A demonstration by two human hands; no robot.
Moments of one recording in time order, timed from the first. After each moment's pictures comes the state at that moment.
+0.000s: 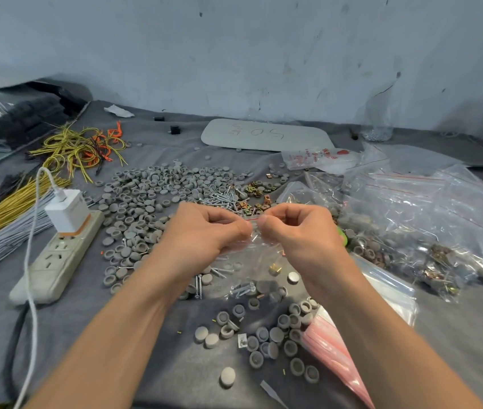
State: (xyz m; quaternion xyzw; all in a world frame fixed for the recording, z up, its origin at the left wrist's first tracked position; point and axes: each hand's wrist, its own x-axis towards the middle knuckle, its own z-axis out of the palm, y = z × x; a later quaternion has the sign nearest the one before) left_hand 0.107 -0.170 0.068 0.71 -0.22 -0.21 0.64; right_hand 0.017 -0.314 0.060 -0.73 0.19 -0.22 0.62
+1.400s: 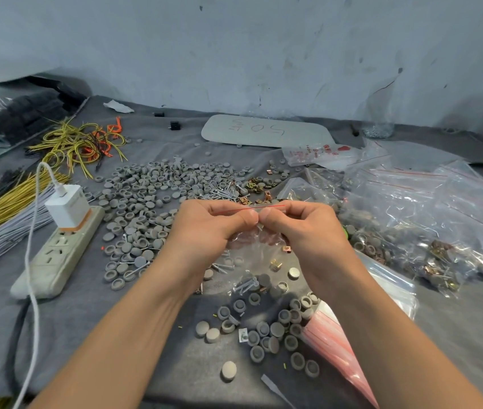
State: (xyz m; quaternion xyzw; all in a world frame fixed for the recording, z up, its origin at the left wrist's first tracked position) left_hand 0.101 -0.180 0.066 0.66 -0.19 -0.20 0.70; right_hand 0.014 -0.314 0.062 -0.67 0.17 -0.22 0.69
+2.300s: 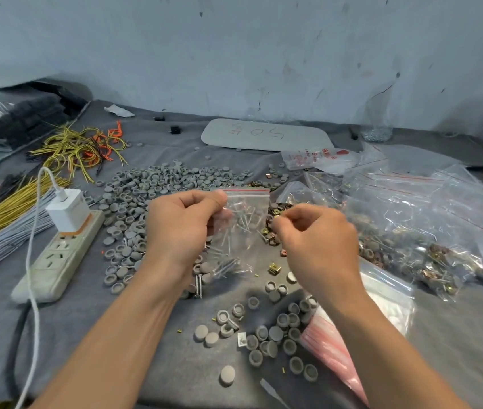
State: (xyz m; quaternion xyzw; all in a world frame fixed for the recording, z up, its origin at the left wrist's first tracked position) left_hand 0.114 -0.174 0.065 0.64 -0.12 -0.08 0.75; right_hand 0.005 -0.312 0.060 -0.83 0.28 -0.30 0.37
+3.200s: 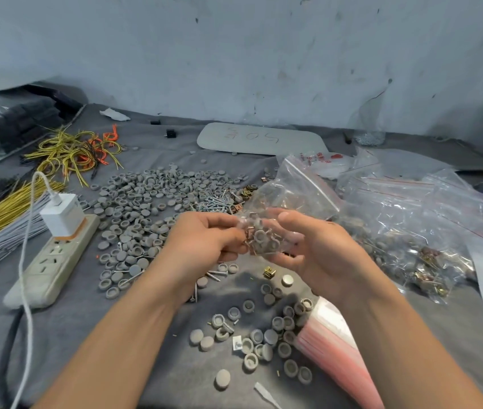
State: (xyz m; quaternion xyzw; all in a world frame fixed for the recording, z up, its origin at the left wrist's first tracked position) left_hand 0.104 -0.179 0.065 0.70 -0.15 -0.24 0.66; right_hand 0.006 -0.339 0.062 -0.54 0.22 -0.11 0.81
